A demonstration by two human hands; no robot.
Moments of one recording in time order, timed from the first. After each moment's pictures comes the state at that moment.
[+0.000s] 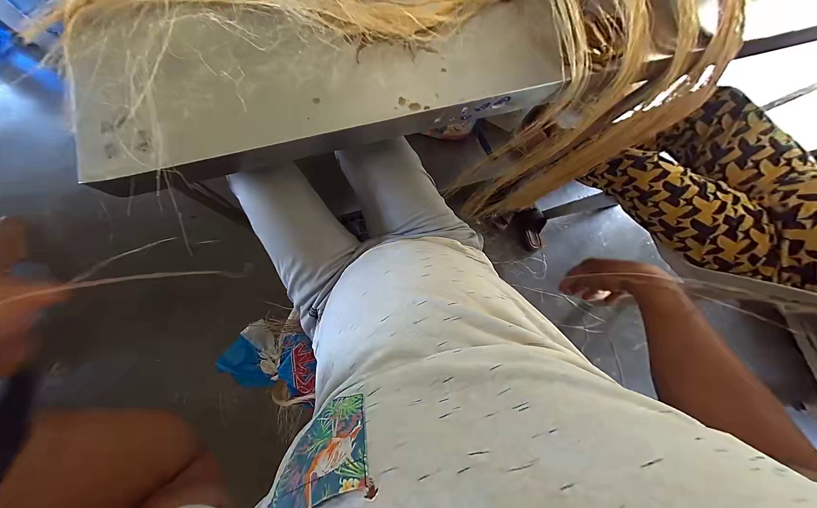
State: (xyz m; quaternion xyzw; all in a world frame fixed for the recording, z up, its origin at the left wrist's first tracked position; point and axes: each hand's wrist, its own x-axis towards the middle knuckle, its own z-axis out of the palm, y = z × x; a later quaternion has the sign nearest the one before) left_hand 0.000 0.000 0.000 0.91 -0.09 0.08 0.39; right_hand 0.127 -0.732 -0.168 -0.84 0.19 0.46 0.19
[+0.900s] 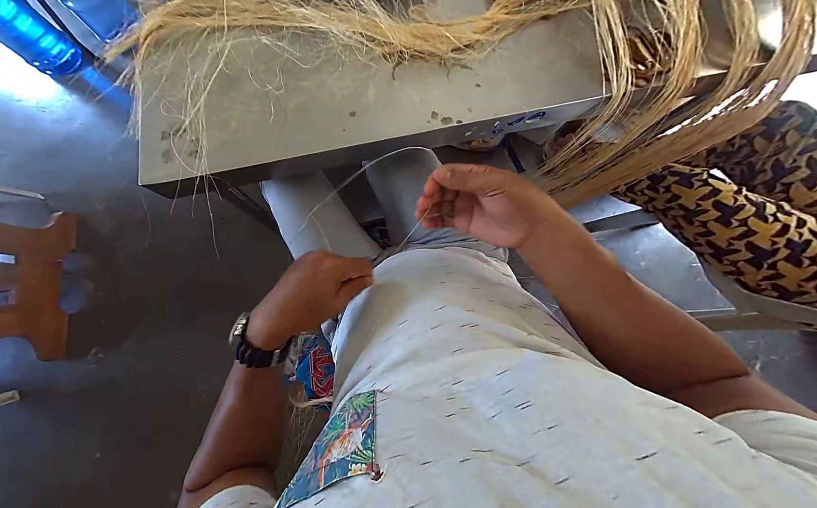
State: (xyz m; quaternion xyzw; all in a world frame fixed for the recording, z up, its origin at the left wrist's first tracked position) left_hand 0.076 -0.175 -0.101 0.91 -0.27 -0.09 0.31; right_hand 0.189 -0.459 -0.060 -0.56 -0.08 0.36 0.74
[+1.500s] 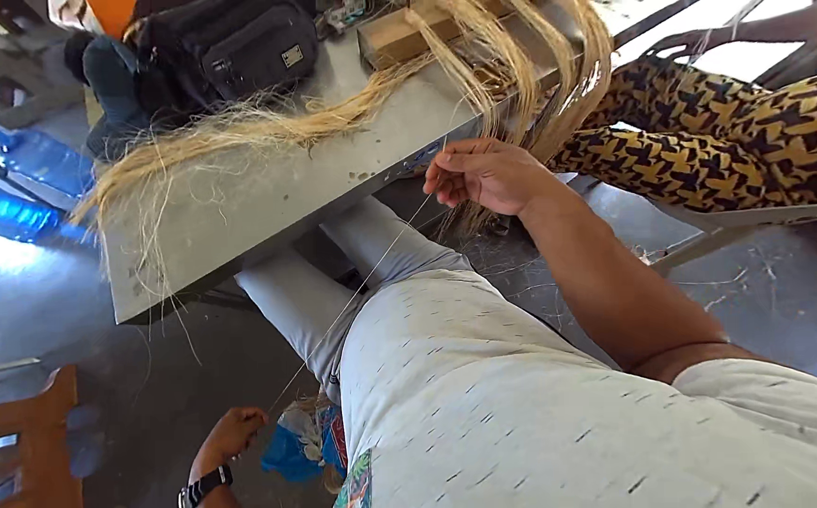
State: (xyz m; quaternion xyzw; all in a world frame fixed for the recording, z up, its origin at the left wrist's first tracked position) left_hand 0.012 -0.007 -0.223 0.82 0.21 -0.45 0.28; right_hand 0.212 -0.559 -0.040 -0.65 -0.09 0.15 0.74
